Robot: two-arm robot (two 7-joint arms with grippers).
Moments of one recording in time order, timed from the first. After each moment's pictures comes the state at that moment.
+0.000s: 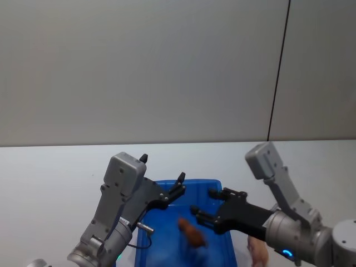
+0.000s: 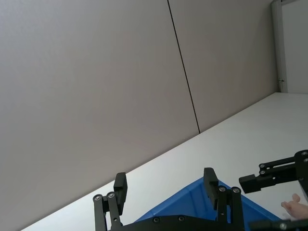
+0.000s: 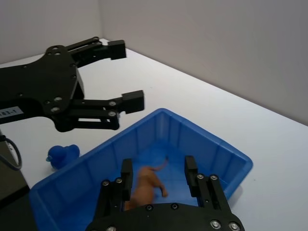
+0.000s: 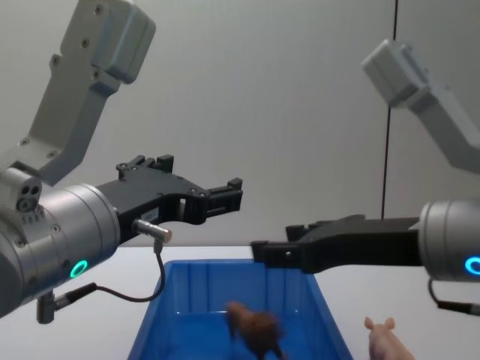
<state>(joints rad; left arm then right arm) -0.24 0.38 0.45 -1.63 -0.20 0.01 -0.01 0.29 0.19 -0.33 -1.54 0.13 0.36 0.56</state>
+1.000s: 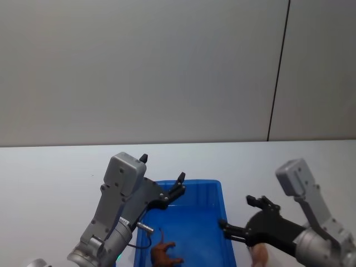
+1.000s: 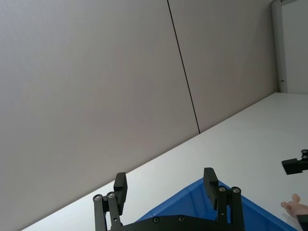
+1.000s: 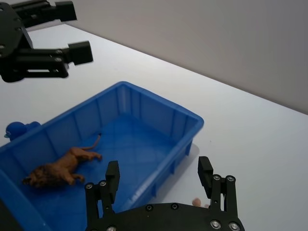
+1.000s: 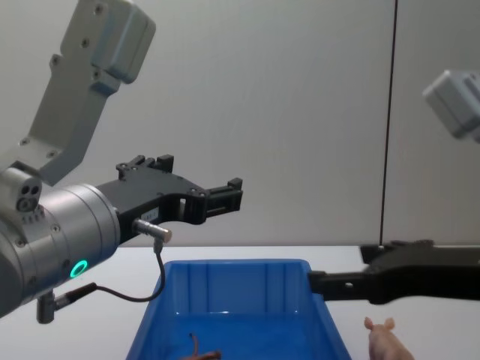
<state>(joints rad) -0.24 0.38 0.45 -1.63 -0.20 0.01 -0.01 0.19 0.29 -0.31 -1.61 0.16 0.34 0.44</state>
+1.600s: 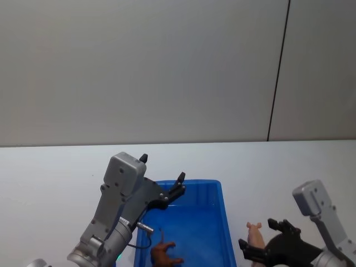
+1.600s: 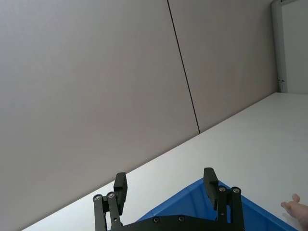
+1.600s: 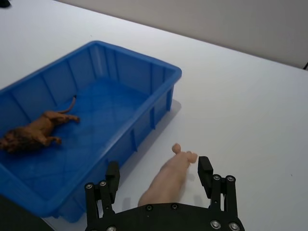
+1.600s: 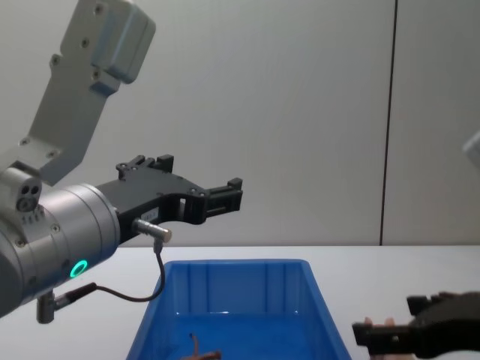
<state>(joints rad) -0.24 0.38 0.45 -1.63 -0.20 0.01 -0.01 0.11 0.34 -0.29 -1.63 0.21 0.38 0.37</state>
